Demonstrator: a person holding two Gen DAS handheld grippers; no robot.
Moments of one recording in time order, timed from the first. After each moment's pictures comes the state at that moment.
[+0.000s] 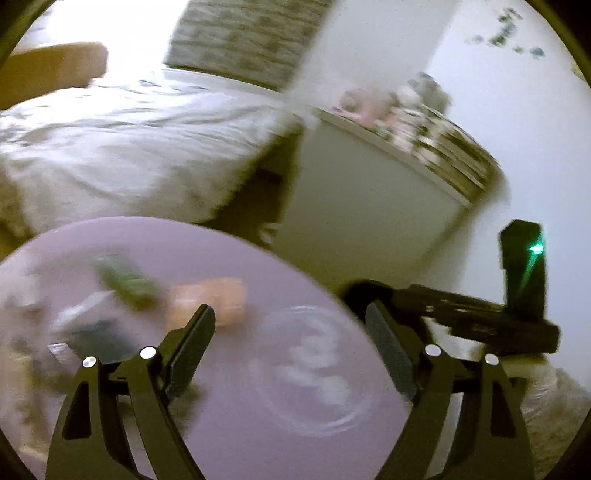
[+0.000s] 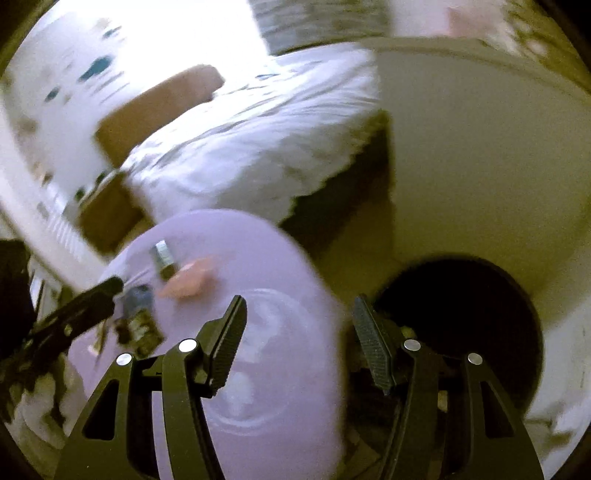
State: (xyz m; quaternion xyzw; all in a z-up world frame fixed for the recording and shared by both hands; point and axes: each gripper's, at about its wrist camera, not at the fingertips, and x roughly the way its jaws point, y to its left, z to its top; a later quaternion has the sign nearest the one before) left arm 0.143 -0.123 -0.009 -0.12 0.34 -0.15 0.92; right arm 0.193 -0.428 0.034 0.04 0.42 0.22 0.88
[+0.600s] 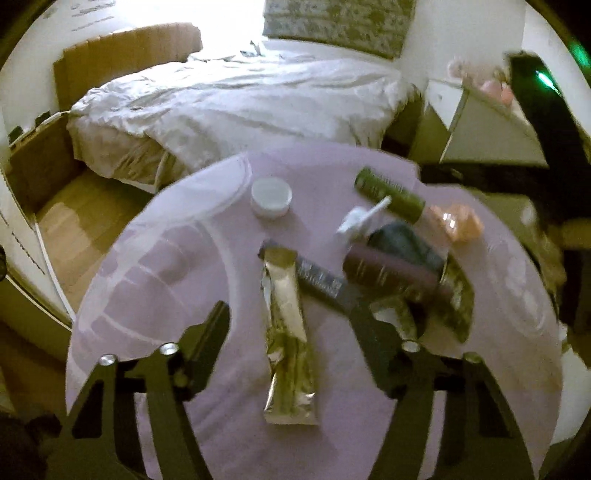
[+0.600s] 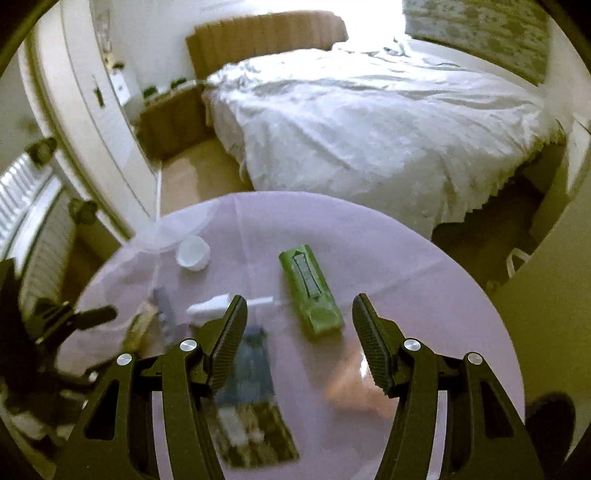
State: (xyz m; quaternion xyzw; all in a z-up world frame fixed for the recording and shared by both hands) left arm 0.112 0.027 -0.078 -0.05 0.43 0.03 0.90; right arm 0.271 -0.170 0.004 -0.11 0.45 0.33 0.82
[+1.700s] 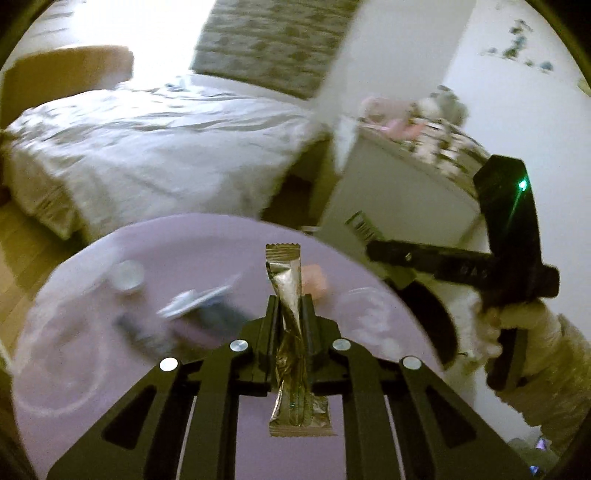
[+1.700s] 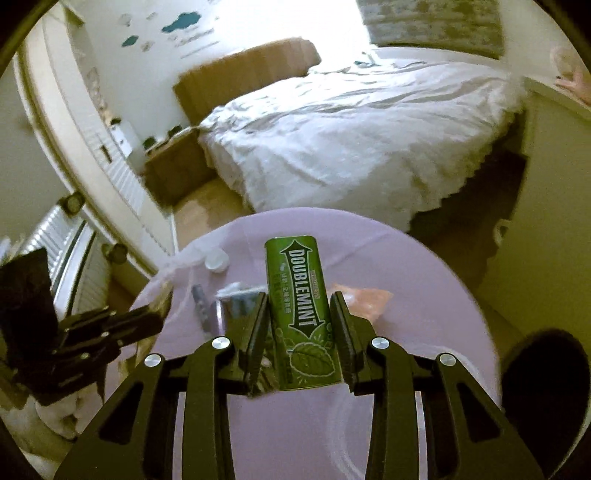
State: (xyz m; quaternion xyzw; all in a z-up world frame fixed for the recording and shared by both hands) left arm 0.109 -0.063 0.011 -0.11 0.34 -0.15 0.92; right arm 0.203 -0.327 0.072 0.02 0.42 0.32 0.85
